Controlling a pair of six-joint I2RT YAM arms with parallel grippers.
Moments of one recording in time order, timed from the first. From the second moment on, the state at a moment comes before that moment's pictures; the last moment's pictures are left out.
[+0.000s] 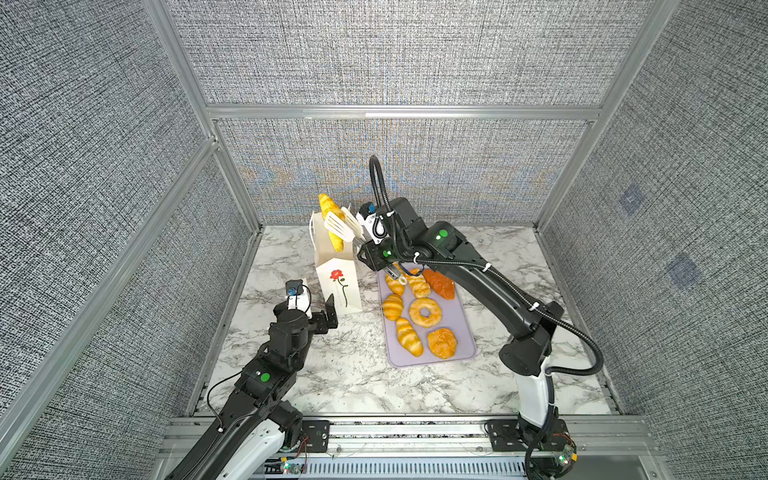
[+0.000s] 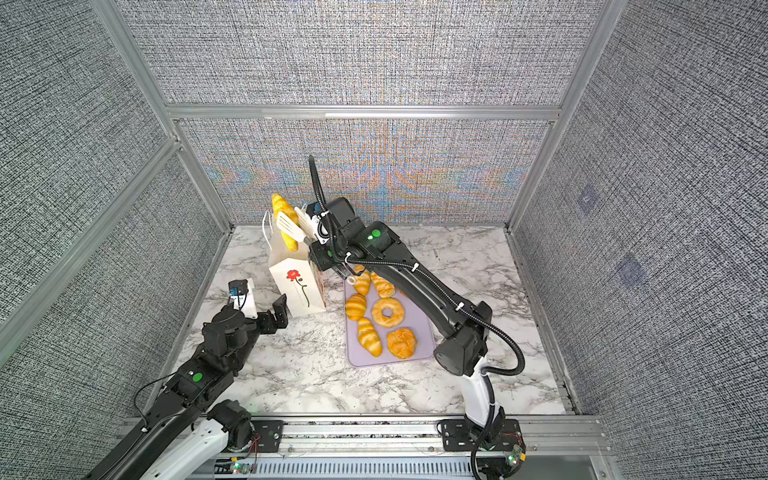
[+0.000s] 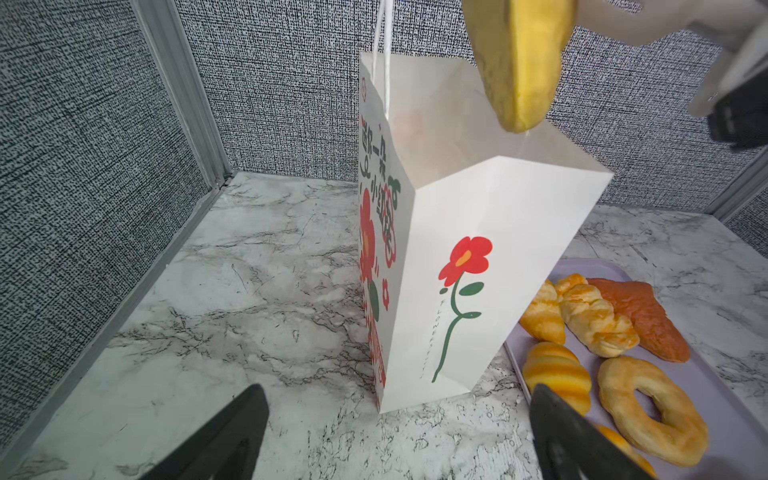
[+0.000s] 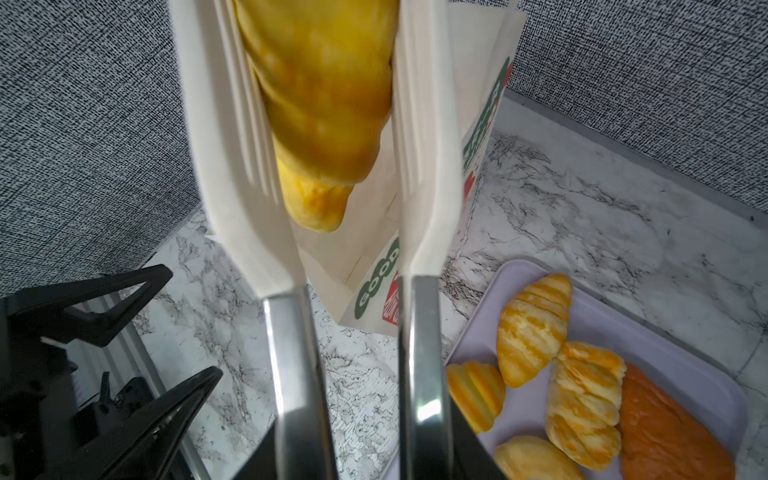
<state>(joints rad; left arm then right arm) -0.53 0.61 0.54 -0.28 -0.39 -0.26 0.85 2.04 2.31 -0.98 -0.03 0.19</state>
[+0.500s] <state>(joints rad) -0.53 0.67 0.70 -0.35 -0.42 -0.26 0.85 2.03 2.31 -0.98 0.03 0.17</state>
